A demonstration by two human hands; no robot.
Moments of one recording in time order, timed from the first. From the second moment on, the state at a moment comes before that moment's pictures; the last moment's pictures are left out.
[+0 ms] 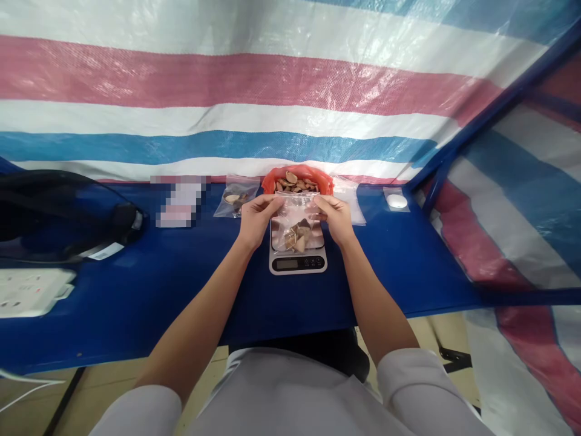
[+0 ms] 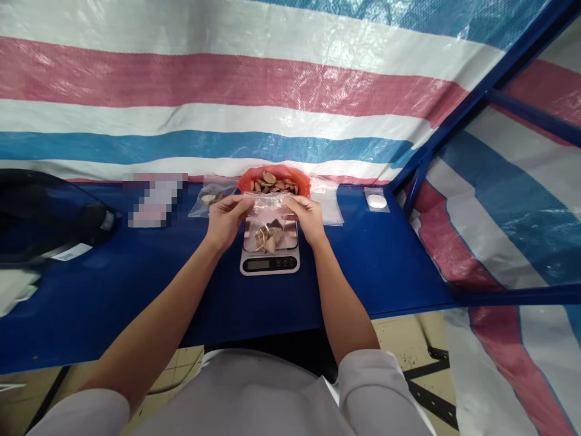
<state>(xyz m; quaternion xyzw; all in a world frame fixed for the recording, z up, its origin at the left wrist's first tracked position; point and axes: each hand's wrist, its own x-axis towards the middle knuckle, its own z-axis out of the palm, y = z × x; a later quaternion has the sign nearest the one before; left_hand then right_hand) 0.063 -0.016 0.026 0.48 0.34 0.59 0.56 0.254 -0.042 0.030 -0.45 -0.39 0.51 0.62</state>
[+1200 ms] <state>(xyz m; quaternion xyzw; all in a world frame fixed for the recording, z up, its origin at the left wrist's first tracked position) 0.062 -0.014 0.026 0.44 0.38 0.58 0.57 0.255 -0.044 0.025 -0.48 -0.41 0.46 0.62</state>
